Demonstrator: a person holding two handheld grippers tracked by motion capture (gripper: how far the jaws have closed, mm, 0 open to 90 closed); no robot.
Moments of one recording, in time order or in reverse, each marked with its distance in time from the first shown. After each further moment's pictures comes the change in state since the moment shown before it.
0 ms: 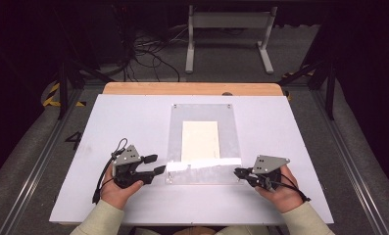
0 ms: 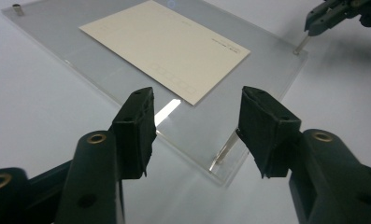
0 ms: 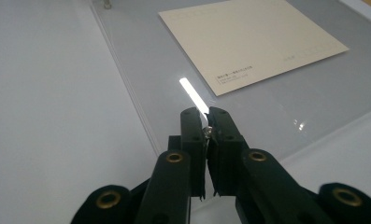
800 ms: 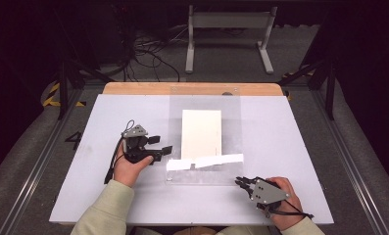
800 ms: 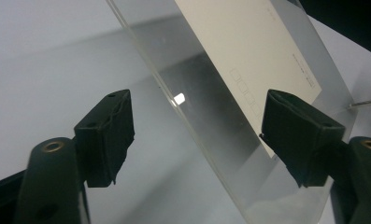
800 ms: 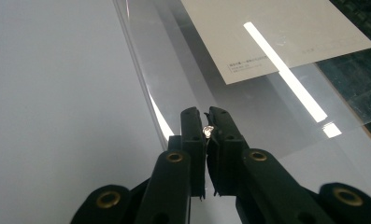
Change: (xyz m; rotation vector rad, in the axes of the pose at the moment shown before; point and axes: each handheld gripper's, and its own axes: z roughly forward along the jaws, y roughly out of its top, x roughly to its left) left arm 0.049 0.027 0.054 0.014 -0.007 -0.170; right arm 0.045 -0.020 -0.007 -0.052 -0.207 -0.328
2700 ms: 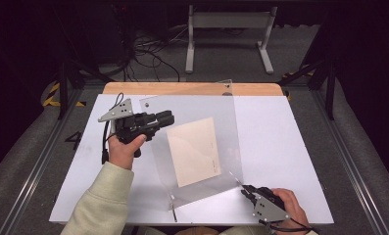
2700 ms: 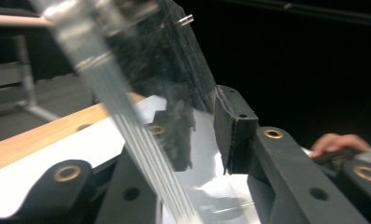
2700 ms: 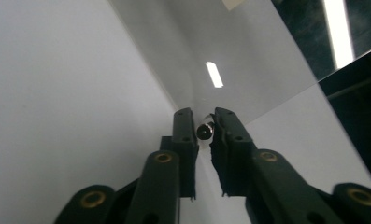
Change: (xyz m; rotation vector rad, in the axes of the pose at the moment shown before) left arm -0.032 0.076 -0.059 -0.390 -0.289 0.220; right arm 0.025 -0.013 -0.014 0.071 -0.058 -0.105
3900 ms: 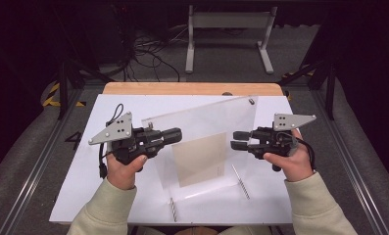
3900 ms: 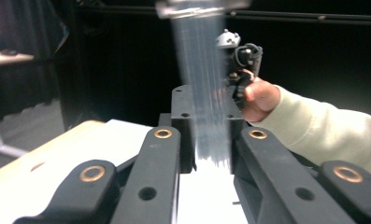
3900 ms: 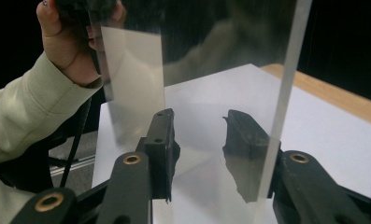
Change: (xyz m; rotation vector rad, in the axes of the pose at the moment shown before) left arm -0.080 0.029 -0.008 -0.022 -0.098 0.177; right arm -0.169 0.067 0.004 -0.449 0.451 0.631
